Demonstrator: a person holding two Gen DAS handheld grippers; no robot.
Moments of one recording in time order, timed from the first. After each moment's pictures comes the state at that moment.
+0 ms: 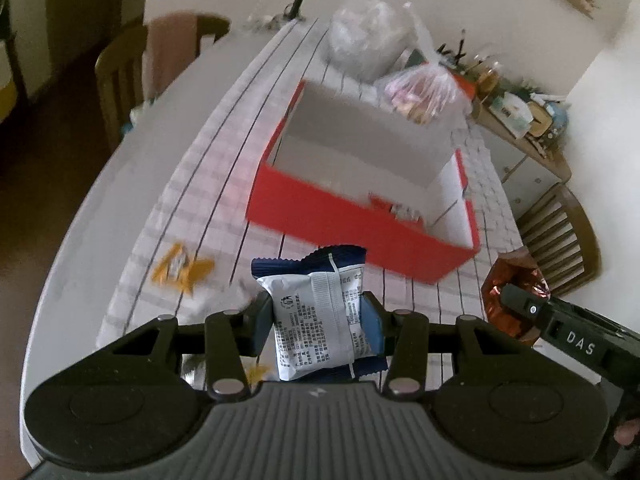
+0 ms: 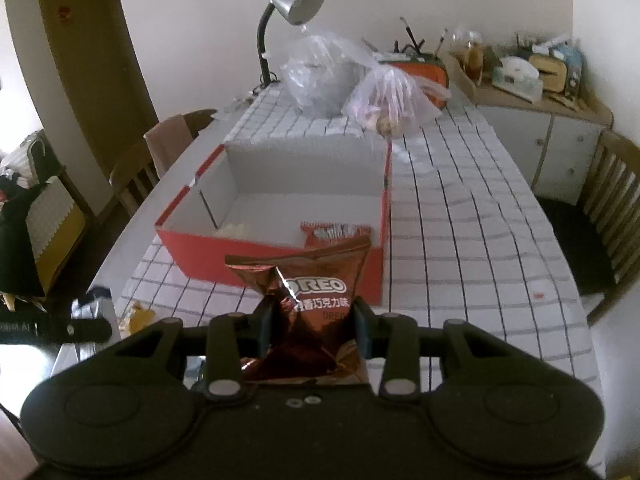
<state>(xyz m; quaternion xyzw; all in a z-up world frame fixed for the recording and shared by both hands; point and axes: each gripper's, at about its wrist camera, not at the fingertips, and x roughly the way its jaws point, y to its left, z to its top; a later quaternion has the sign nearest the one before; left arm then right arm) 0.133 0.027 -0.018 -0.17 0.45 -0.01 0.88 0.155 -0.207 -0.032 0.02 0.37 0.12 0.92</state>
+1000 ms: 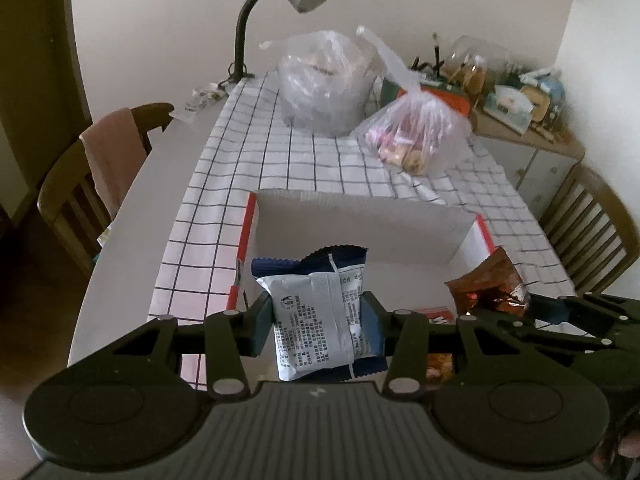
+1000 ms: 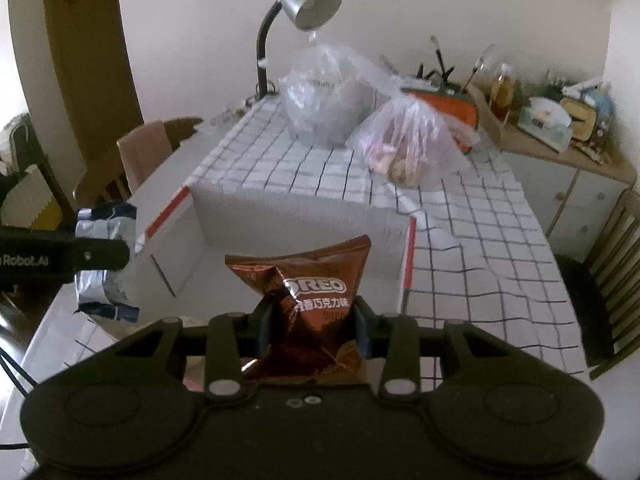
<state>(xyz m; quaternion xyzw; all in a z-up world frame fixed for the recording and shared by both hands) 0.295 0.003 -0.022 -0.03 0.41 -0.03 0.91 0.298 -0.174 -0.055 -0.03 0.37 0.11 0.92</state>
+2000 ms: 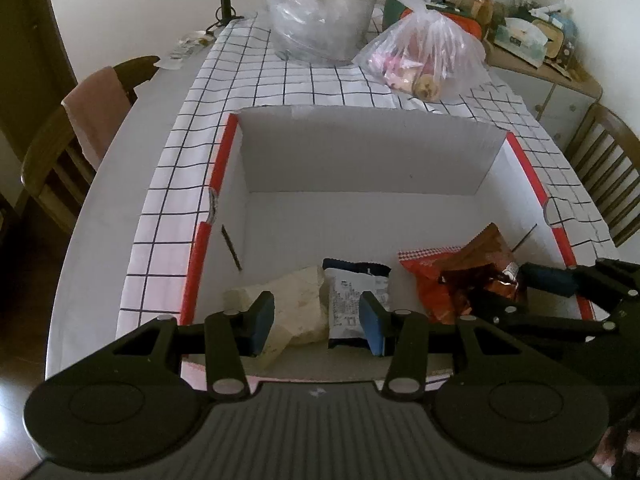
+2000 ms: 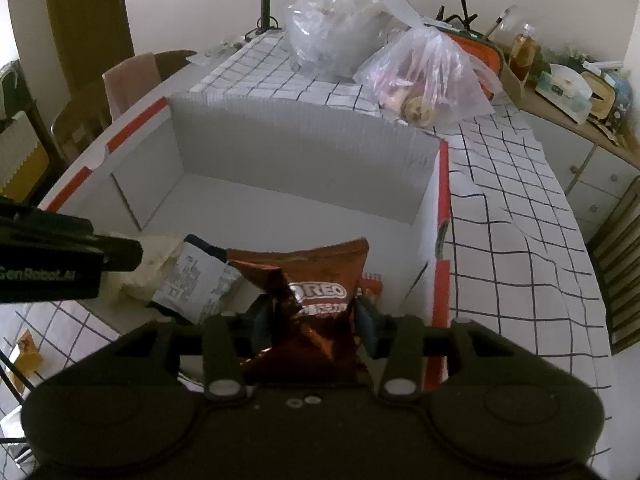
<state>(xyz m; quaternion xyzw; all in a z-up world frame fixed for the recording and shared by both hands) 0.309 -0.010 -0.079 0.00 0.48 -0.03 0.88 0.311 -0.161 -0.113 -0.07 0.42 0.11 0.90</state>
